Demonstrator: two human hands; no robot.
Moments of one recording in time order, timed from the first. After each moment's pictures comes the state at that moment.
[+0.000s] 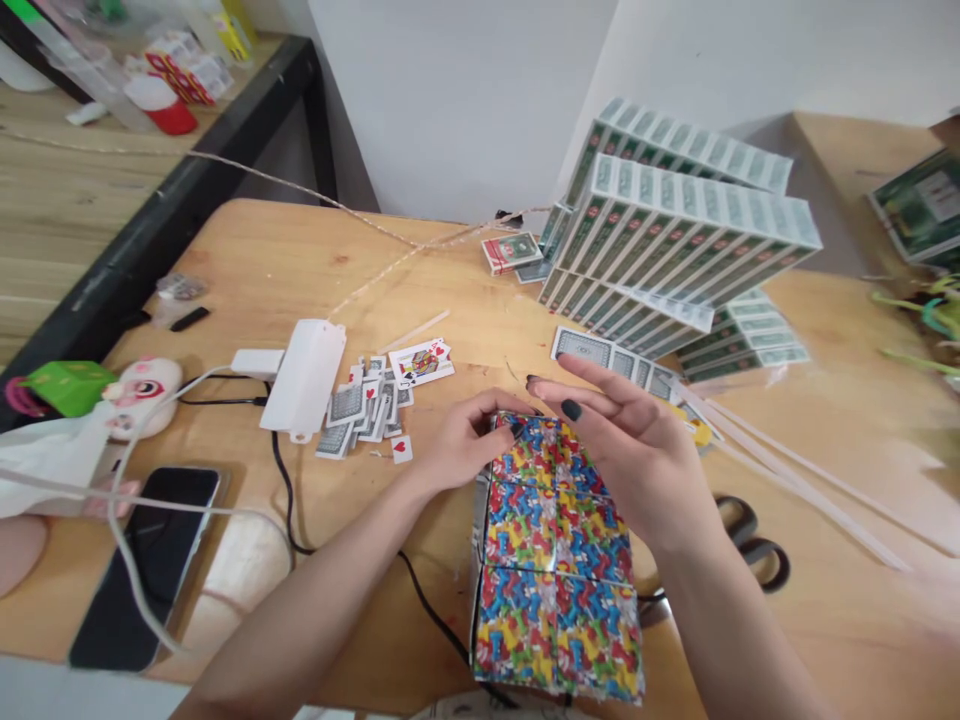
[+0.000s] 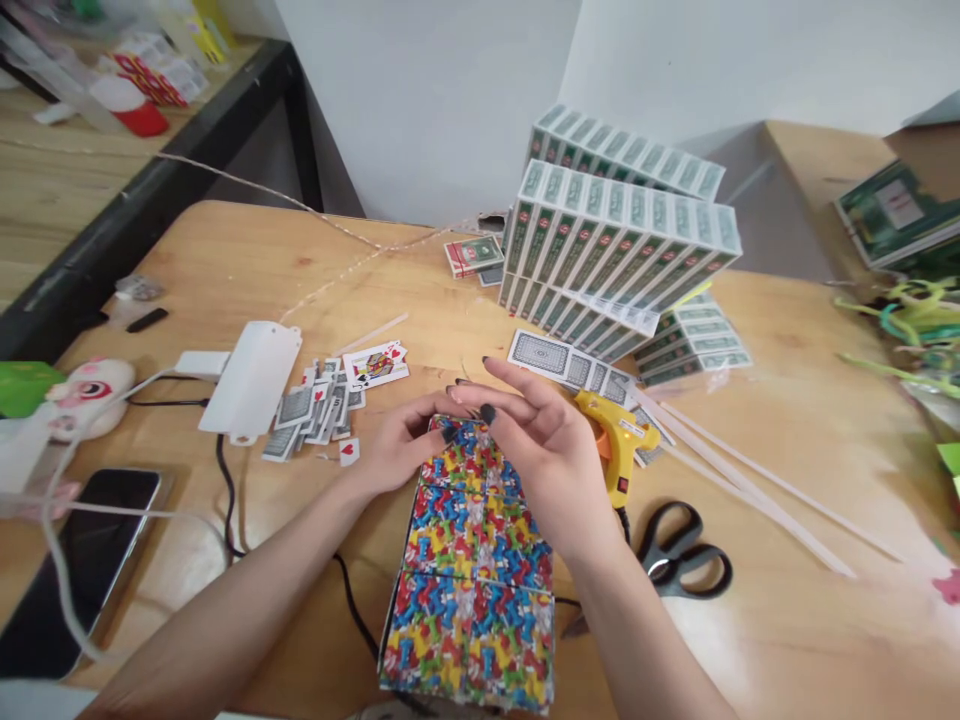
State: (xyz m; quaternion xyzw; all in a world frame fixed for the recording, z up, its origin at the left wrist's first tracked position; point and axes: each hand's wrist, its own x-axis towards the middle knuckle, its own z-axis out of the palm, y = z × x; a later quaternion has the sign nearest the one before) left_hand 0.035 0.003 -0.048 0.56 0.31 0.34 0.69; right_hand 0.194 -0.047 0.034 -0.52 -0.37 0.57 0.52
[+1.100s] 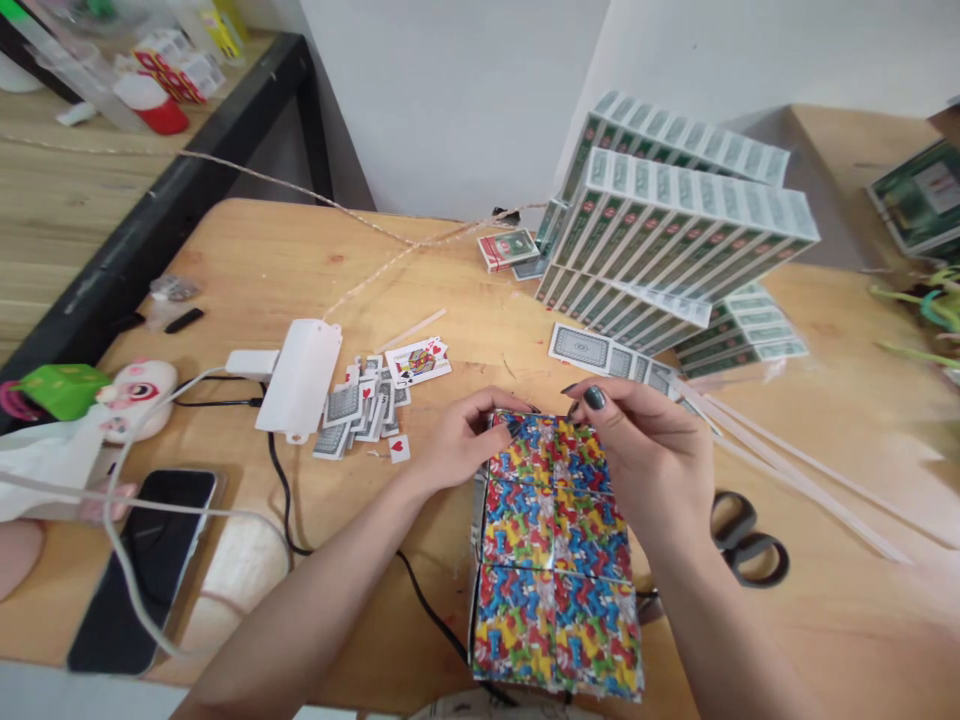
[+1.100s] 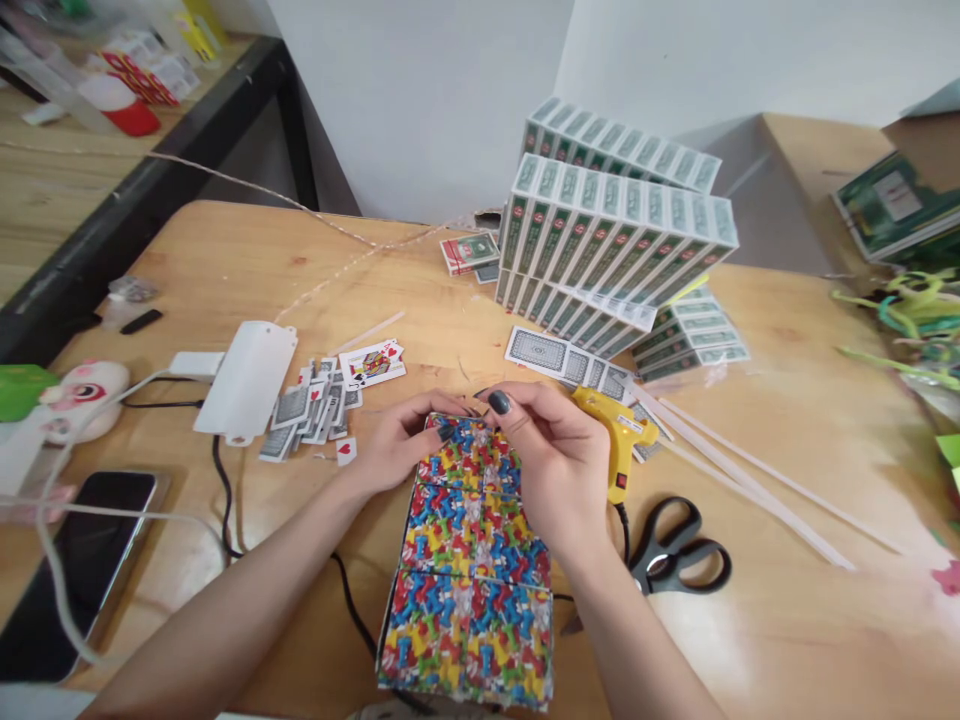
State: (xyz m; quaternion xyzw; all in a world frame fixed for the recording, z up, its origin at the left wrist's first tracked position) left_hand 0.034 0.002 -0.048 0.56 0.33 0.33 0.68; right_hand 0.192 -0.050 0.029 -0.60 -0.38 0.40 0.58
